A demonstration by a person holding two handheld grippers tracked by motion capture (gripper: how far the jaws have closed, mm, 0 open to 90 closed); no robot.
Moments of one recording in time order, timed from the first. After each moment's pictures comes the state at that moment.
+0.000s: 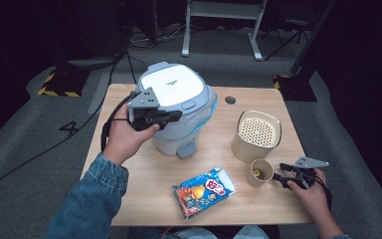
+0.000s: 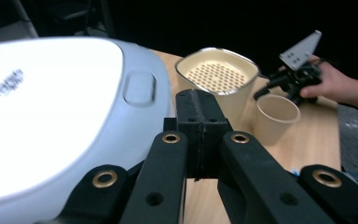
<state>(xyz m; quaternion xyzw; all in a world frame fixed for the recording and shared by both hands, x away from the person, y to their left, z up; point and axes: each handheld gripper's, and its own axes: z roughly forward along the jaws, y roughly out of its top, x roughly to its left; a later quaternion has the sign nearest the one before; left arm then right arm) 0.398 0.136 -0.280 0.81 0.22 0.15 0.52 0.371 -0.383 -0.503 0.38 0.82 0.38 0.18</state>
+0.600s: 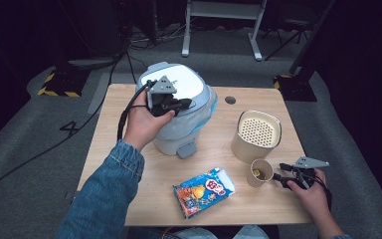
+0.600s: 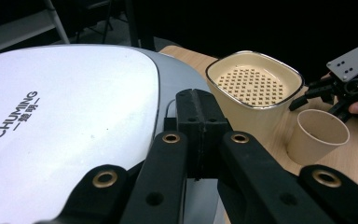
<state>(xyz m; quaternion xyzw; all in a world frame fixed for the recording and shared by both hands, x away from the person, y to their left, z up) 0.431 0.109 -0.284 0.81 0.26 0.17 0.49 0.371 -0.383 -0.503 0.38 0.82 0.38 0.18</state>
